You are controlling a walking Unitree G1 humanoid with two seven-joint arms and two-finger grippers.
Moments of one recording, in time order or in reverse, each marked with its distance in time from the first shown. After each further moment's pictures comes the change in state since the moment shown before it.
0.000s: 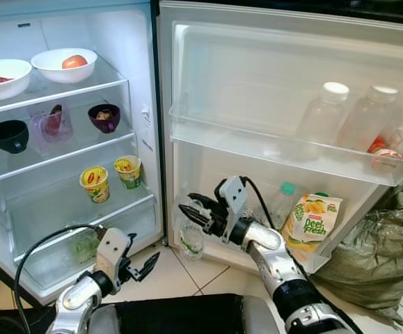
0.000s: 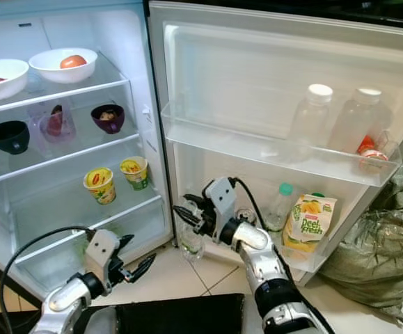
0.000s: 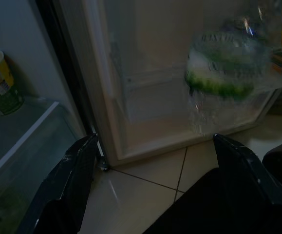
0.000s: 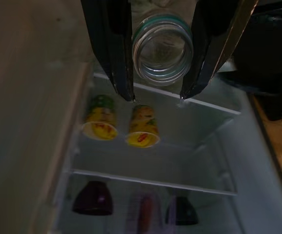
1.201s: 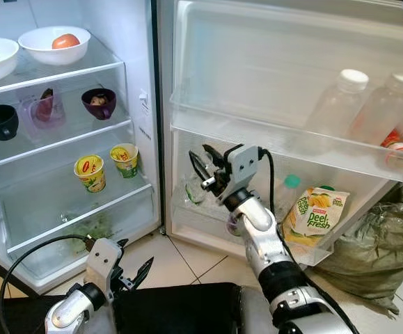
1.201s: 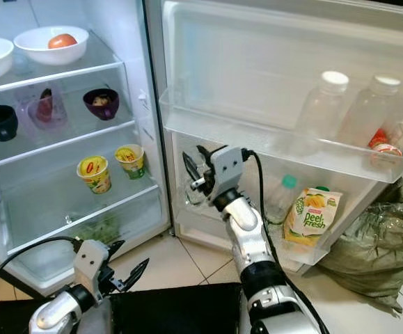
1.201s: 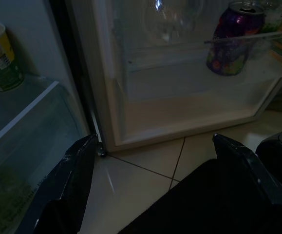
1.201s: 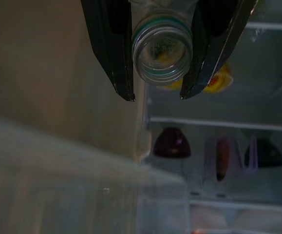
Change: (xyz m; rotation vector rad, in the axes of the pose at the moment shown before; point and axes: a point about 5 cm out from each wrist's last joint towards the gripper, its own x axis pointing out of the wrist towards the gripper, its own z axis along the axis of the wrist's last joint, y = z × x) left arm -0.017 -0.007 0.004 0.007 -0.020 0.028; right arm 0.017 -0.009 0.037 -0.054 -0.256 -0.323
